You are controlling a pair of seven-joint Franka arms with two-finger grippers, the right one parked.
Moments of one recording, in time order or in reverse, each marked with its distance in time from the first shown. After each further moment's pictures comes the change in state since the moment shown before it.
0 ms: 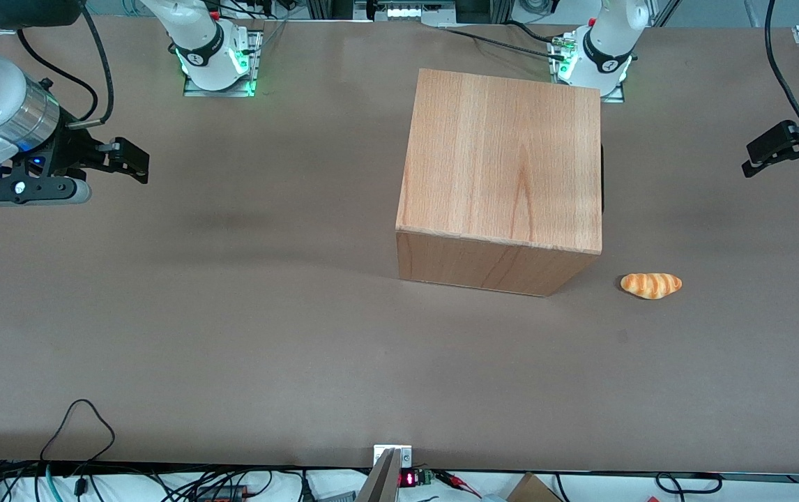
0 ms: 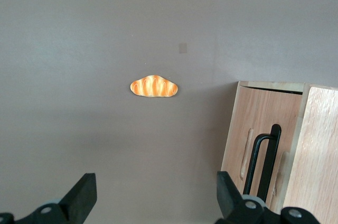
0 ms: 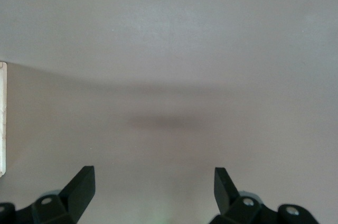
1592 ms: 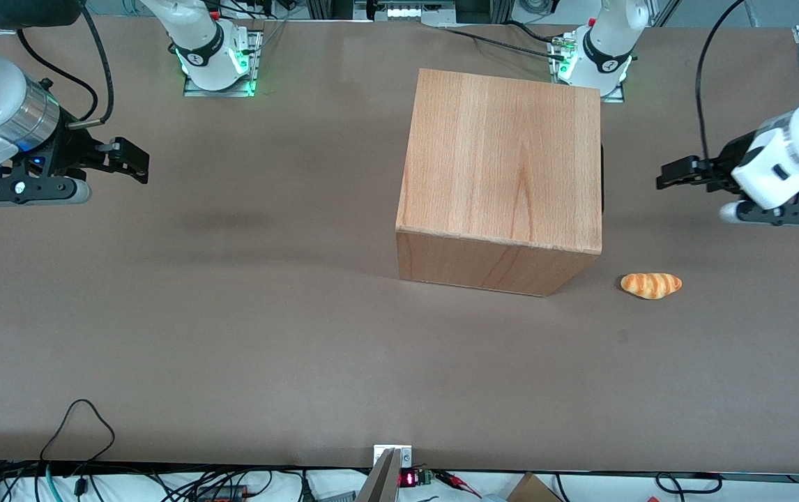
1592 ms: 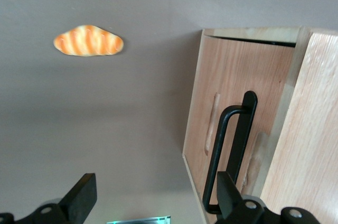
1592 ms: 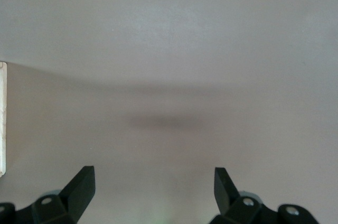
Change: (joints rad) arm -0.008 0.073 -0.058 -0.191 -0.153 0.031 0.006
